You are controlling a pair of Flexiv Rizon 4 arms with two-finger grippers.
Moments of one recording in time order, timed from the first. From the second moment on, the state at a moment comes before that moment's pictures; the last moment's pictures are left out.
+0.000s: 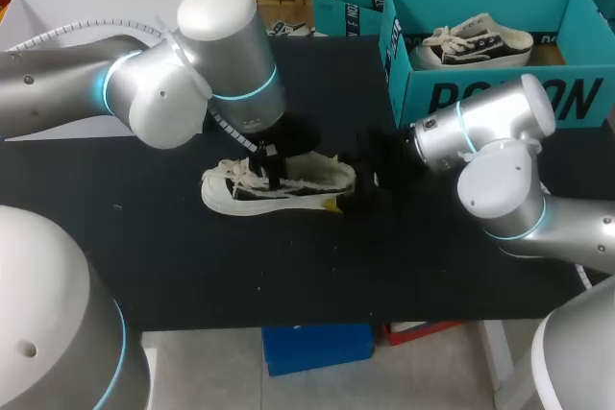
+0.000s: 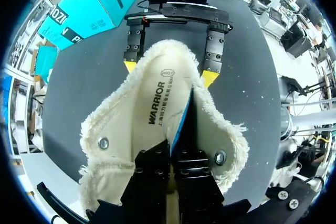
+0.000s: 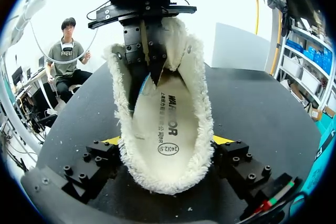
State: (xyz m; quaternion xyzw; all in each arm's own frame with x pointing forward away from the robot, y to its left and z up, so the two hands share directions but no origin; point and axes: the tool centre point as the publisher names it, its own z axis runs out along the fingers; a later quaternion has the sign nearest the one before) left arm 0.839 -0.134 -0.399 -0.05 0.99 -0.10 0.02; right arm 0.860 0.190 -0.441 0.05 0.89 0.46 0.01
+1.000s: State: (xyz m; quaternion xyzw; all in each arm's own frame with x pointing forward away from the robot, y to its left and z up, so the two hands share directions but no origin) left arm 0.840 -0.128 -0.390 -0.04 0.99 -0.15 0.00; right arm 0.860 0.192 -0.440 0.05 0.89 0.46 0.01
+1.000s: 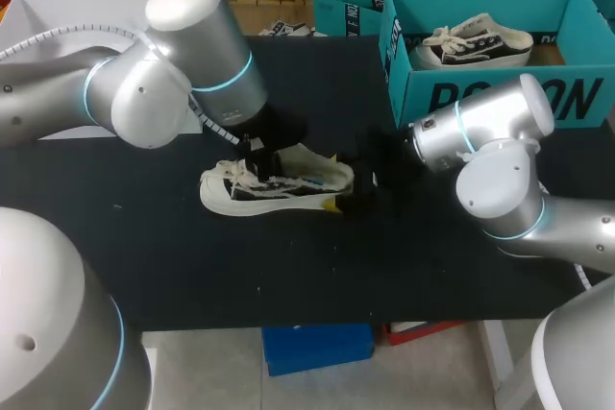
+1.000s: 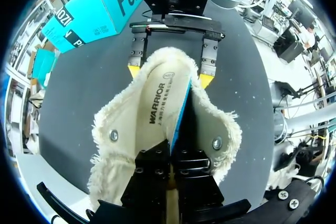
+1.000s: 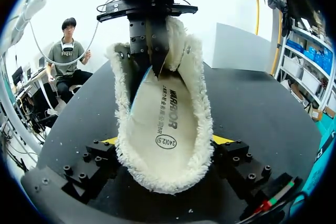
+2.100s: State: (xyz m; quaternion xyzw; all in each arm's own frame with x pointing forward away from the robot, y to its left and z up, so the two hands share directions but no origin) left arm 0.847 -0.171 -0.375 0.02 0.99 -0.16 0.00; right arm 0.860 0.192 -0.441 0.05 0.89 0.46 0.01
